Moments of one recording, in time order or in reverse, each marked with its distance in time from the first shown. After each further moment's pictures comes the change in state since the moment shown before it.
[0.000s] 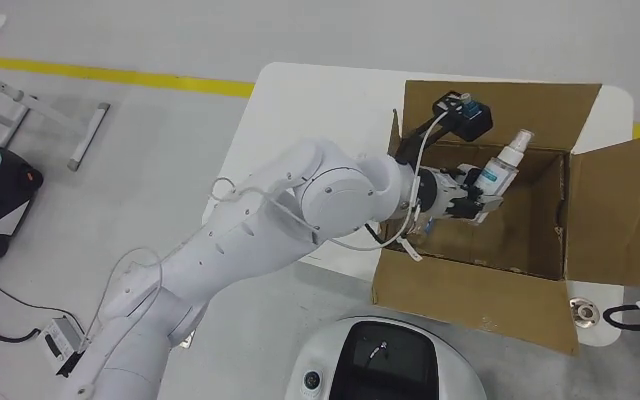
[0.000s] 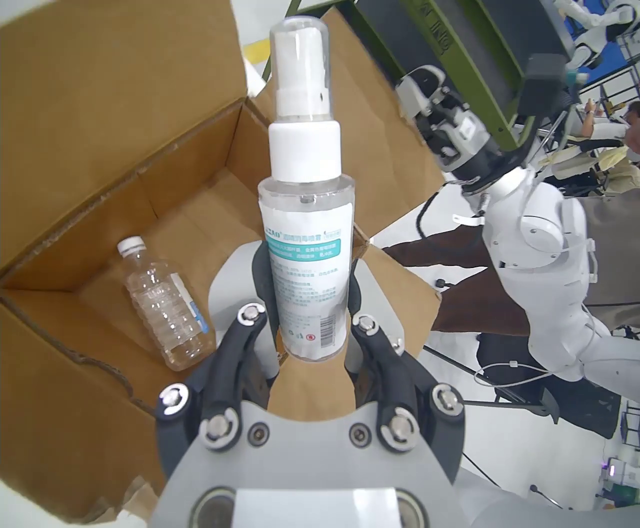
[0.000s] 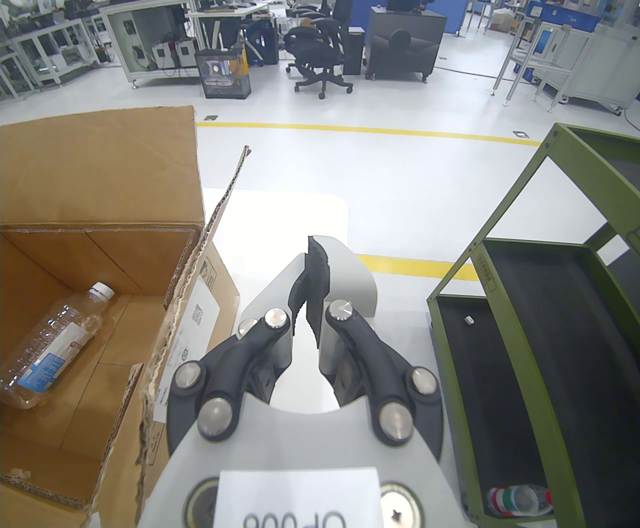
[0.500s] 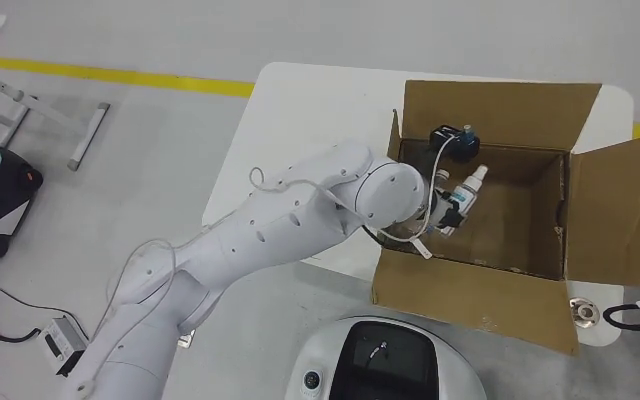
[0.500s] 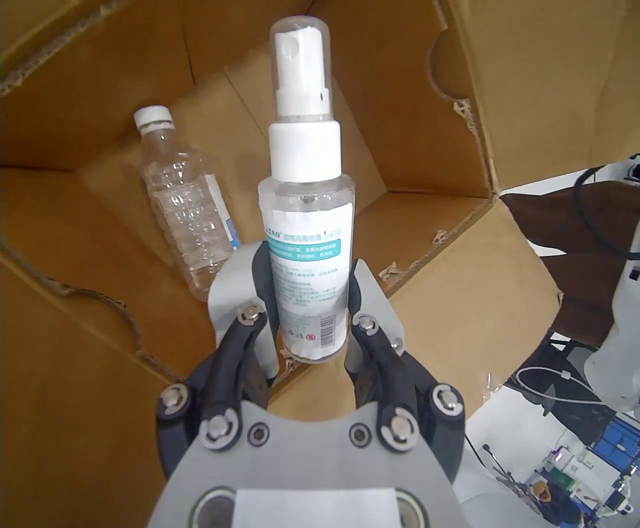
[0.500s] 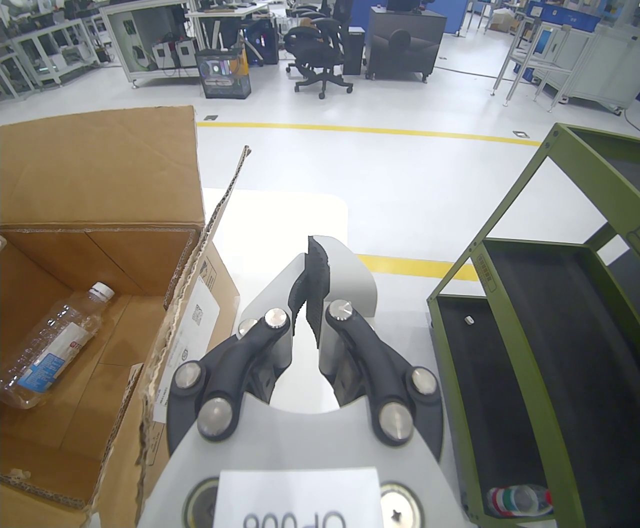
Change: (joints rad) left arm -0.101 -0.061 0.171 0.182 0.078 0.162 -0.180; right arm 0.000 0.000 0.000 0.000 0.000 0.000 0.000
